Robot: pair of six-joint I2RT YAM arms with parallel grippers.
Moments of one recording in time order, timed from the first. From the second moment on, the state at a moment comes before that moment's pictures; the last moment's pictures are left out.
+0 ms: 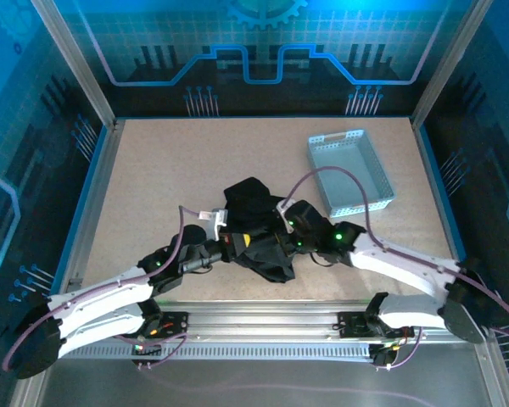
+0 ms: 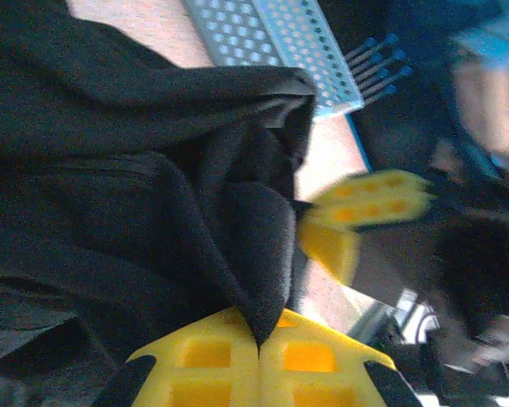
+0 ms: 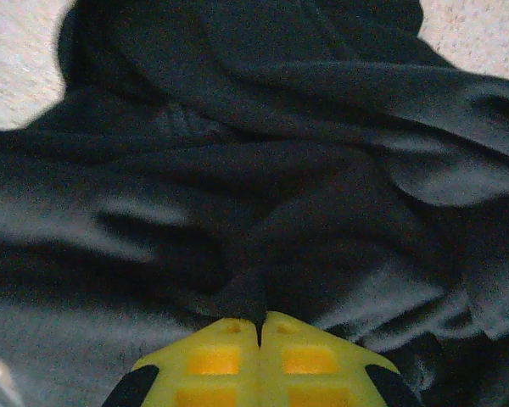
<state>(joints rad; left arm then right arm) -0.79 0.91 0.37 0.15 0.09 -0.91 0.88 1.16 0.77 -0.44 0.11 0.33</state>
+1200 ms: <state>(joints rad) -0.73 1.07 0.33 0.18 0.20 -0.97 1.04 1.28 0.85 -0.59 0.16 0.44</state>
